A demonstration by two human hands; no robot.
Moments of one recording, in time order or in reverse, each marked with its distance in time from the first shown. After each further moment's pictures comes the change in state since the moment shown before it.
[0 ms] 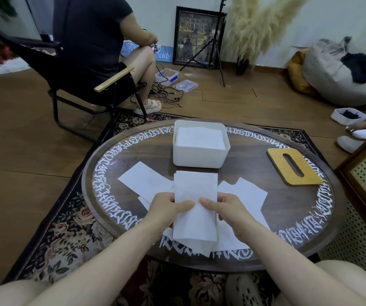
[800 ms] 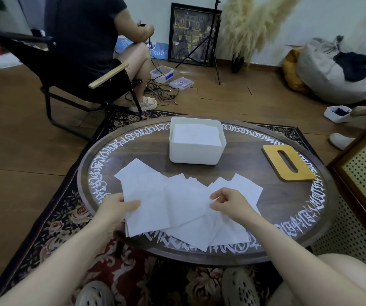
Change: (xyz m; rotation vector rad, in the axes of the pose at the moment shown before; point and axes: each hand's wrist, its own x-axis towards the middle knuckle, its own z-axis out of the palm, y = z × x) left_hand -0.002 -0.025 -0.082 -0.048 0.214 -0.030; right_hand 0.039 0.032 -0.037 -0.574 0.107 -0.069
